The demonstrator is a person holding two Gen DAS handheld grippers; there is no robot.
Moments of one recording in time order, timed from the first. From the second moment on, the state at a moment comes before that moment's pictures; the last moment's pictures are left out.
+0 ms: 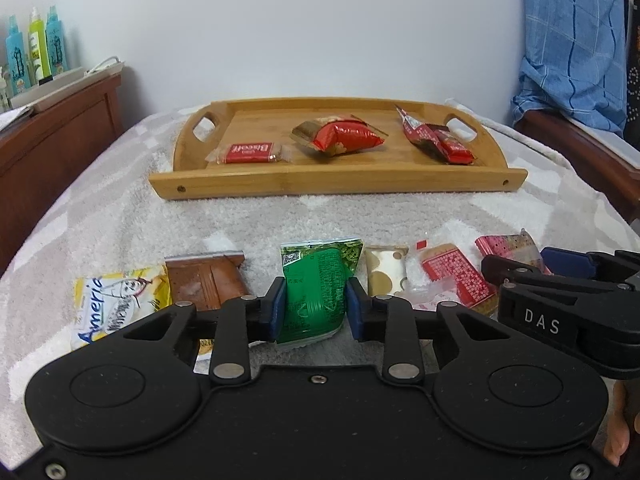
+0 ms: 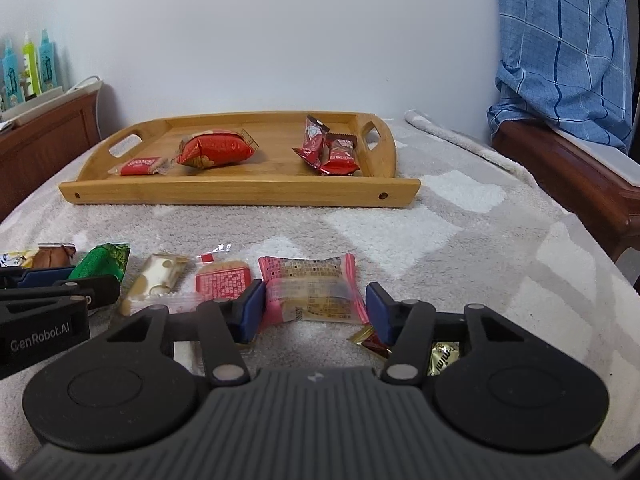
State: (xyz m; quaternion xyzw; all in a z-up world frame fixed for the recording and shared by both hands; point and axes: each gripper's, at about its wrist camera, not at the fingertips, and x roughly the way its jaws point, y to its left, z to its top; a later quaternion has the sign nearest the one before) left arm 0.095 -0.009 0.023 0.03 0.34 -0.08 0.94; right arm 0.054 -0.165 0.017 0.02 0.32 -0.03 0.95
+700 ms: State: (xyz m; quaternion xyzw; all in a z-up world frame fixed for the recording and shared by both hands) left arm 0.115 -0.005 0.060 0.02 0.32 -0.08 0.94; right arm 0.068 -0.173 0.060 0.04 0.28 -0.01 0.96
